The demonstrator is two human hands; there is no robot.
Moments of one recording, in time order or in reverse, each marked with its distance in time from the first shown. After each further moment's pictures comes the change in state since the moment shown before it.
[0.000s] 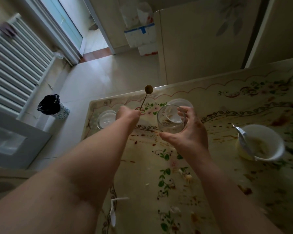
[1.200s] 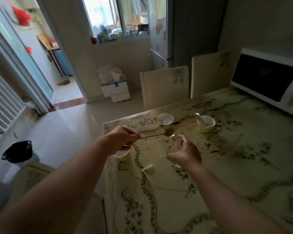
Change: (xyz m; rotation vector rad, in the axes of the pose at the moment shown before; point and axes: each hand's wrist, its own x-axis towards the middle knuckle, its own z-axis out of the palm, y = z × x) left_hand -0.174 -0.101 -0.236 -0.026 -0.686 0.382; right_hand -0.241 -0.113 0.016 -0.312 0.178 0.253
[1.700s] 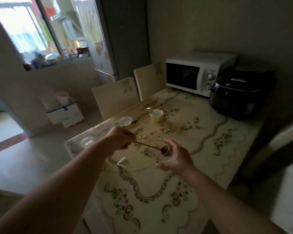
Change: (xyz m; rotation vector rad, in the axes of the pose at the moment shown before) left_hand -0.095 0.000 0.068 0.209 -0.162 0.339; right_hand -0.187 0.027 -0.042 0.057 0.202 0.072
